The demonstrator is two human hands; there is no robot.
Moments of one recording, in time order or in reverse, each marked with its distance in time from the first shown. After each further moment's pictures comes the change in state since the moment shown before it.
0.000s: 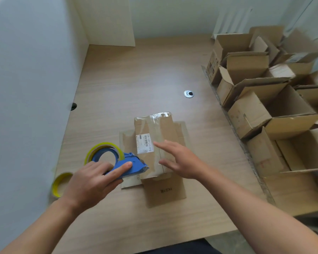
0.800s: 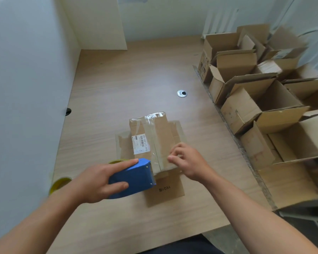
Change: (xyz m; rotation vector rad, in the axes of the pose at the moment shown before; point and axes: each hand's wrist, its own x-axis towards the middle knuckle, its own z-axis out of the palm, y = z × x) left_hand 0.040 0.009 -0.030 -0.466 -0.648 -0.299; right_hand -0.033 -0.006 -0.005 0.243 0.207 0.288
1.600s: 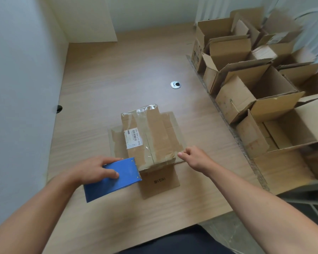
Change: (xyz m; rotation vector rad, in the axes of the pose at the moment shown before) left_hand 0.033 -0.006 -0.008 -0.221 -0.312 -0.440; right_hand 0.006 0.068 -0.006 -0.099 -0.005 0.367
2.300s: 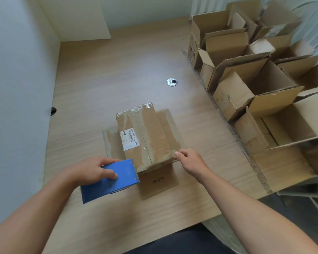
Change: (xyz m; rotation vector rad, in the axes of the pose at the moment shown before) left_hand 0.013 0.006 -0.008 0.025 -0.047 -0.039; right_hand -0.003 0.001 0.024 0.232 0.095 0.025
